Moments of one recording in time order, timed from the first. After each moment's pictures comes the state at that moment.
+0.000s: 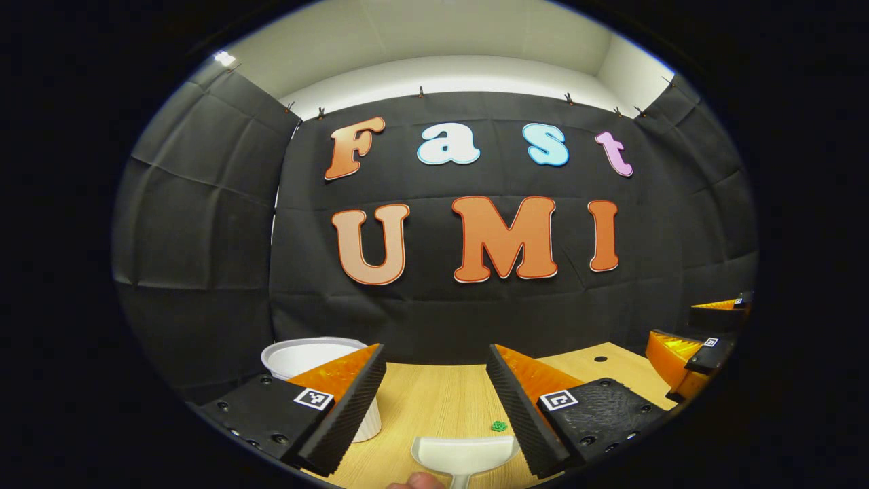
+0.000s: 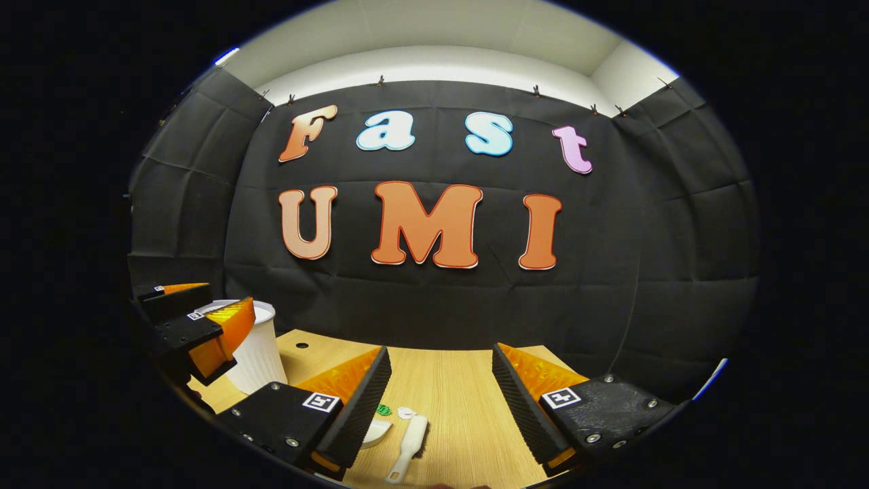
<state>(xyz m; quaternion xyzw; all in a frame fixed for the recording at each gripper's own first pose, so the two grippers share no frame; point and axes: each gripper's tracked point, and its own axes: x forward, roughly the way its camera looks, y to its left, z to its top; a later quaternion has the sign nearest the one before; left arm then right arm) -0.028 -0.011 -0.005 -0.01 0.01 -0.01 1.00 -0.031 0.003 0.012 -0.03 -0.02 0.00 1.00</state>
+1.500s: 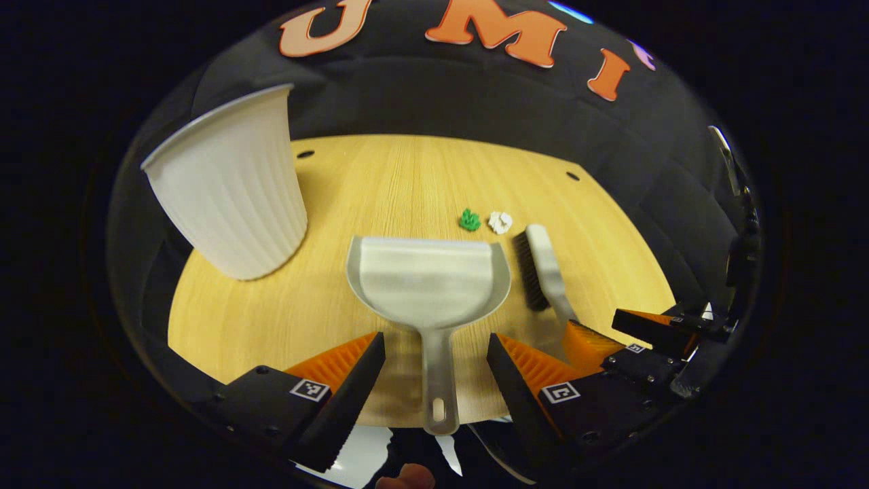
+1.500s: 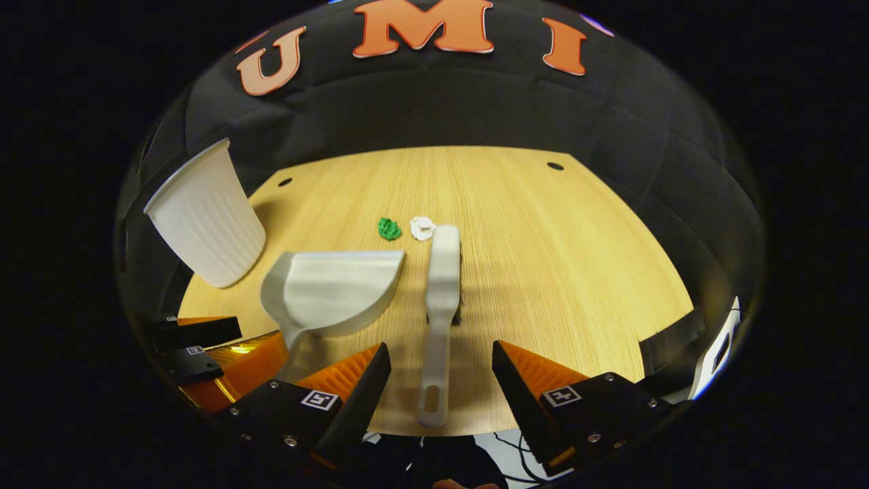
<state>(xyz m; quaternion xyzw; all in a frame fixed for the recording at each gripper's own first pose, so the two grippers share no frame) -0.073 -0.048 -0.307 -0.05 0.54 -0.13 0.83 -0.024 0.044 -0.270 0.00 0.43 -0.01 0.90</state>
